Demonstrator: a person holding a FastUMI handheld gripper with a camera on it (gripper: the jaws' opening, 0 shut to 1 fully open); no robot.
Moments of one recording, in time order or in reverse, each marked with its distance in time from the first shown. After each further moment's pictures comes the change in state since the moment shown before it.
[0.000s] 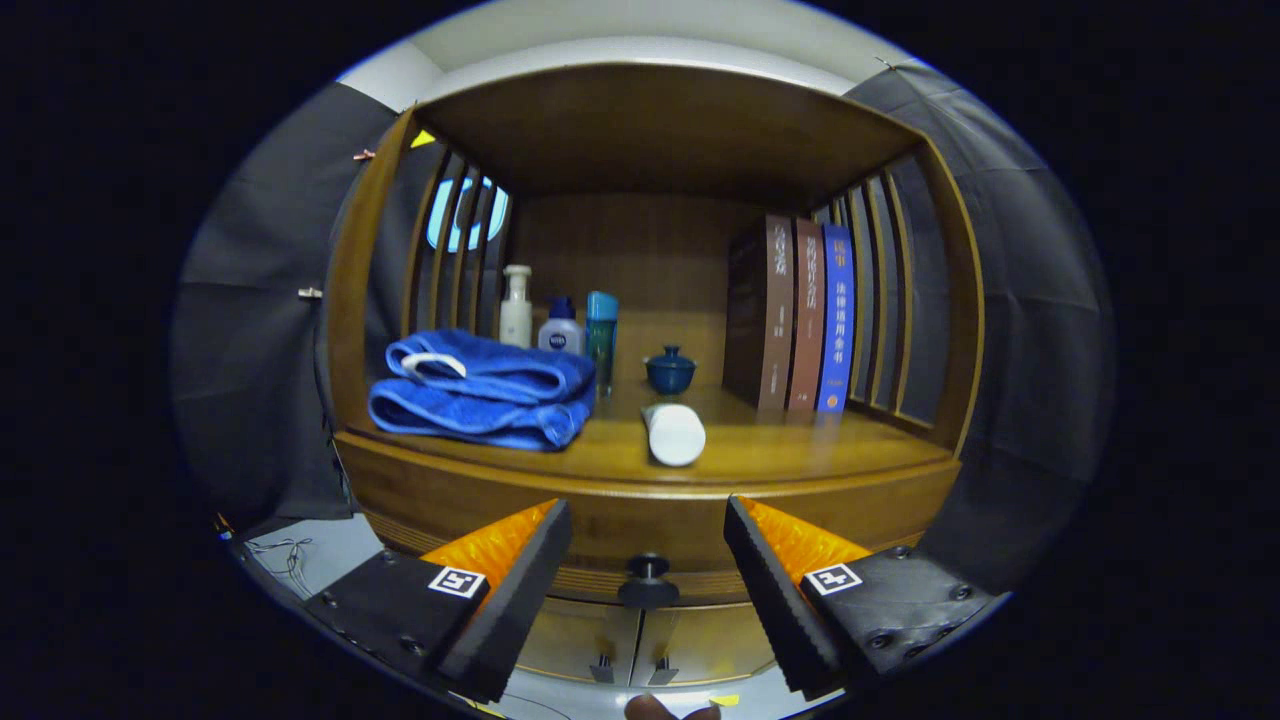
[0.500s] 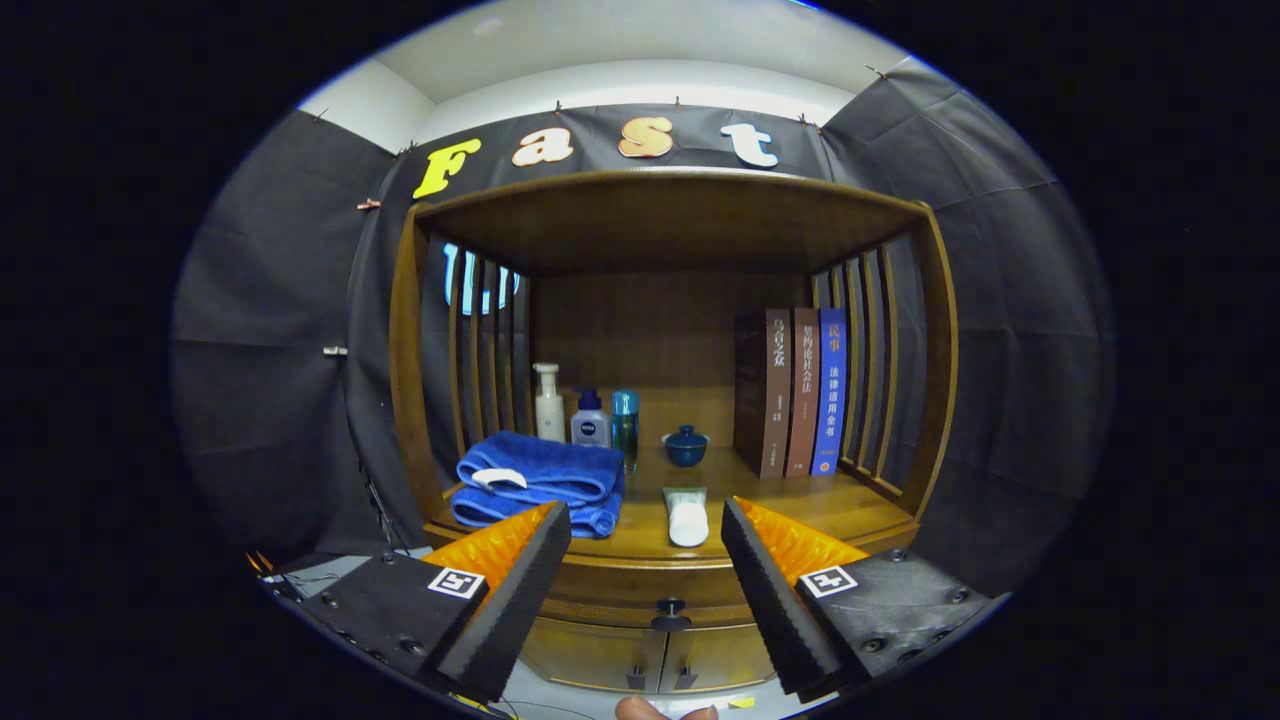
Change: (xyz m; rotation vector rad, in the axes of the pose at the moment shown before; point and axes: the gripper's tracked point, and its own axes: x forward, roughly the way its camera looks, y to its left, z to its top) arm -0.055 0.007 0.117 0.071 -0.070 0.045
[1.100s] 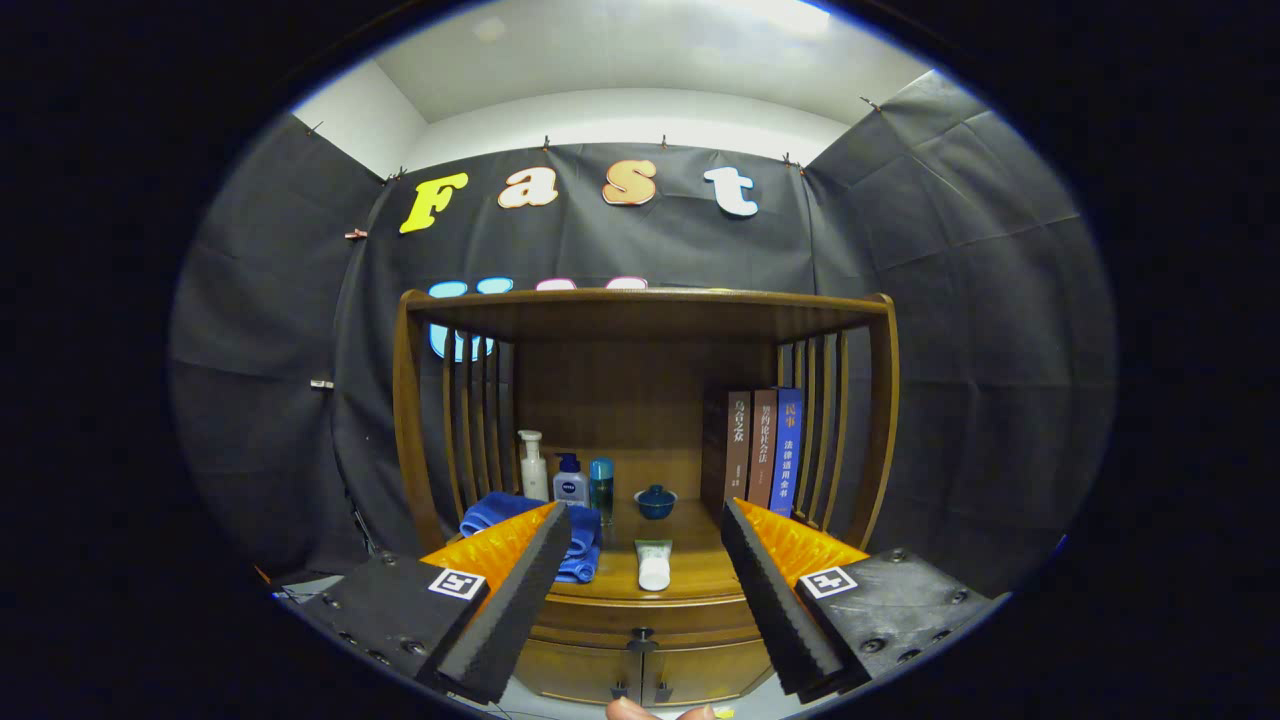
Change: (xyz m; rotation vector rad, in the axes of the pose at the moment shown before) arm -0.038 -0.020 0.085 -0.032 -0.096 -0.079
